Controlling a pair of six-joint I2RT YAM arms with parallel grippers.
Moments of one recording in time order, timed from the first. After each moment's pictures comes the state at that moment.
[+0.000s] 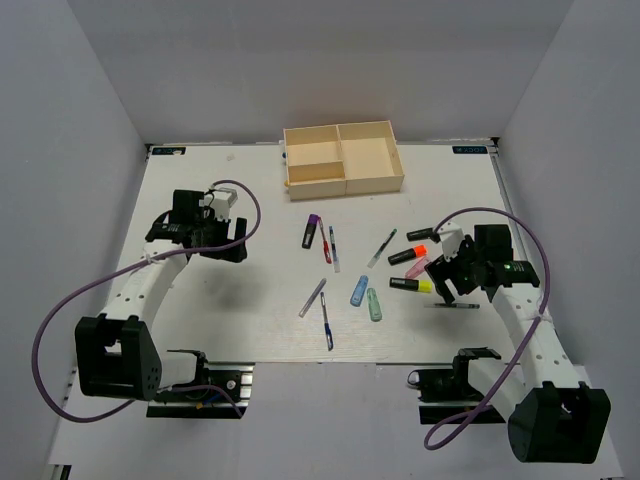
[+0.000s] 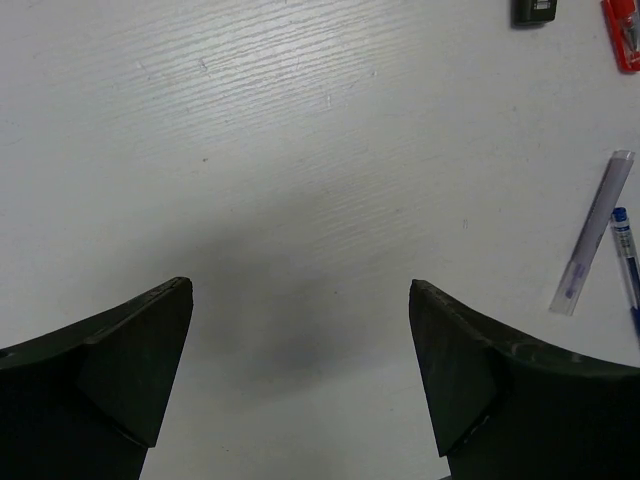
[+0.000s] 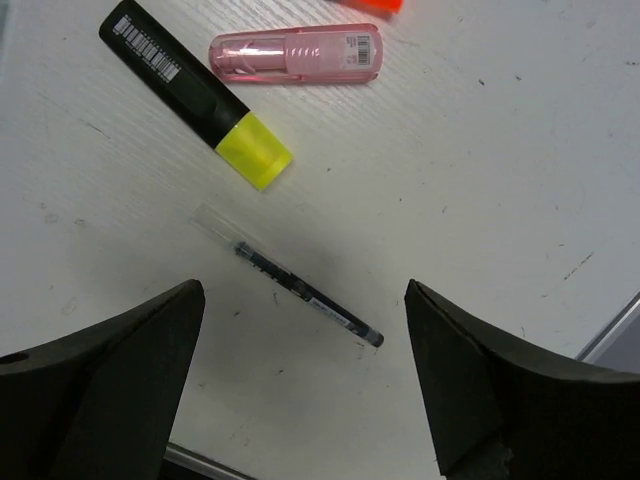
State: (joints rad) left arm -0.09 1.27 0.93 -0.60 0.25 0.13; right arm 0.04 0.94 0.71 -0.77 -0.23 -0.61
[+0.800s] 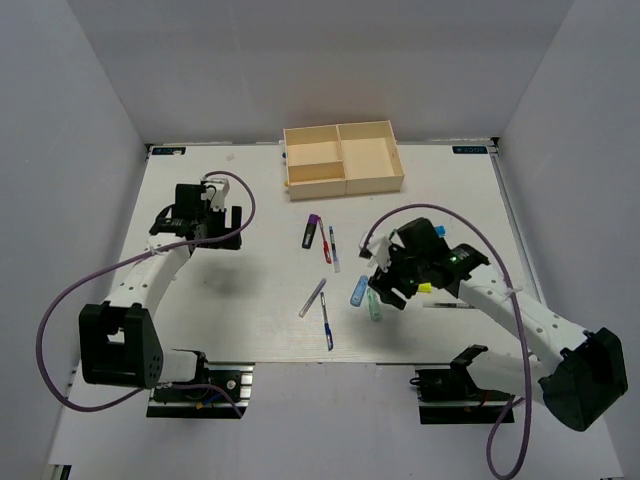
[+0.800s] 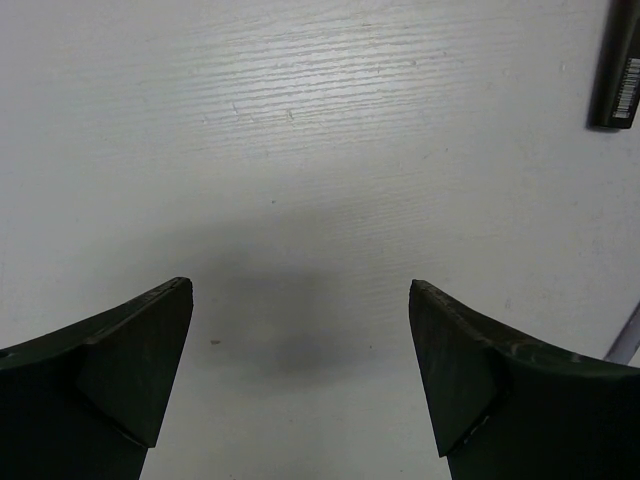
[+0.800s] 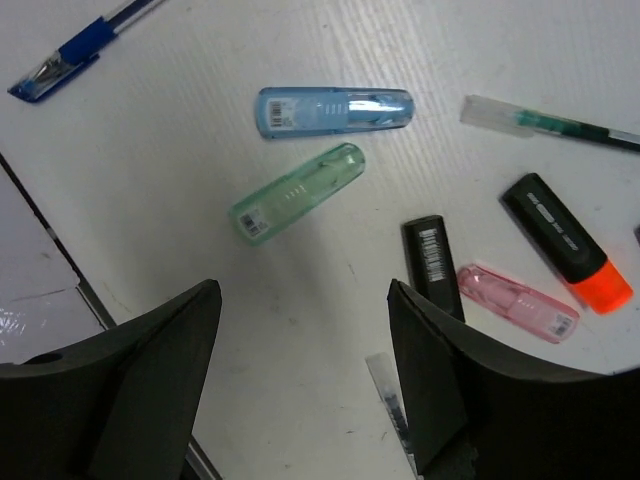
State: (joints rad) left arm -0.10 1.32 0.95 -0.50 0.08 0.02; right arm 0.61 1.11 0.86 -0.74 -0.28 -0.47
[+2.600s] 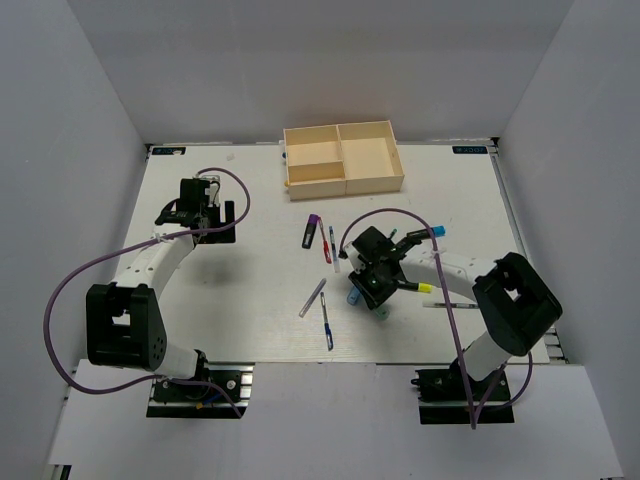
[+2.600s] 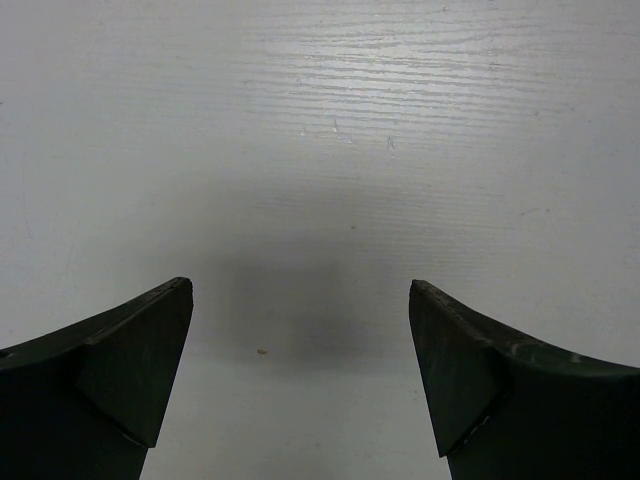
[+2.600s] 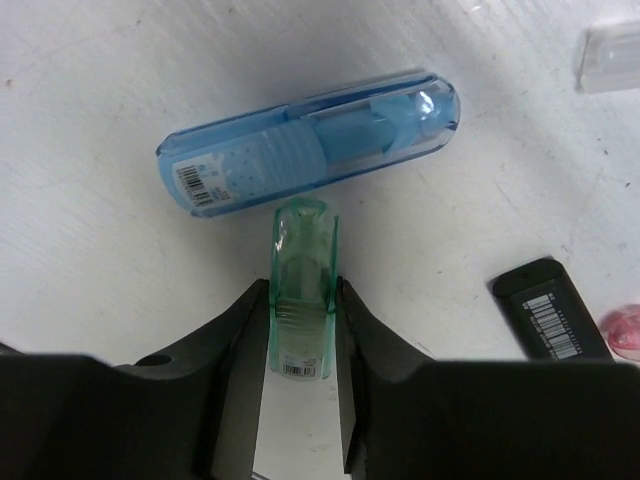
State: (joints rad) left arm -0.09 1.43 1.00 -0.48 -0.13 -0.05; right arm 0.76 1.59 0.89 -0.60 -0.09 -0.04
